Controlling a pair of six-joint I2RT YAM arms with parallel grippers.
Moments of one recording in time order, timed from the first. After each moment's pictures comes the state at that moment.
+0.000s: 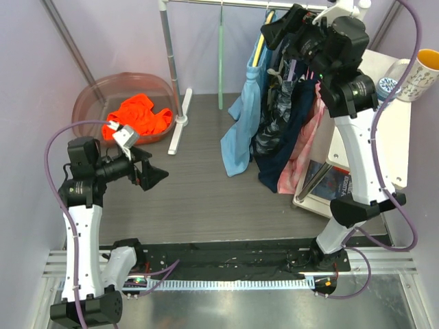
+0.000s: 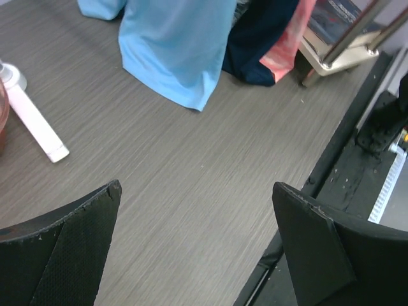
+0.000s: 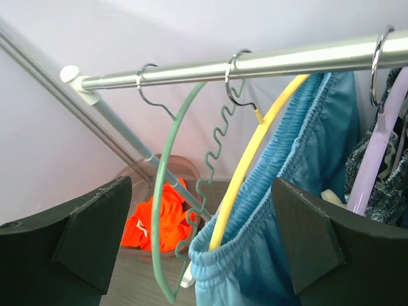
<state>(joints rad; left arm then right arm) 0.14 0.85 1.08 -0.83 1.02 0.35 0.35 1.70 2.35 -0.56 0.01 0.45</state>
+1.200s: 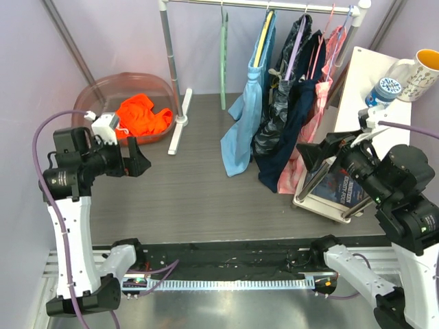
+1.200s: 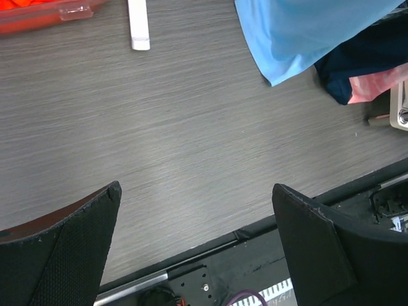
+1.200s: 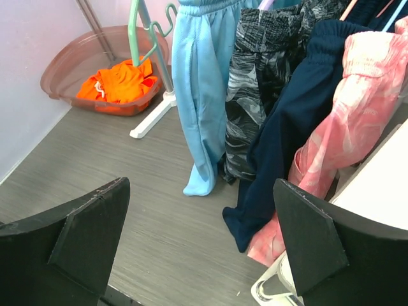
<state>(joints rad) 0.16 0.97 1.42 -1.17 0.52 0.05 0.35 0.76 1.46 -0.79 -0.10 0.14</state>
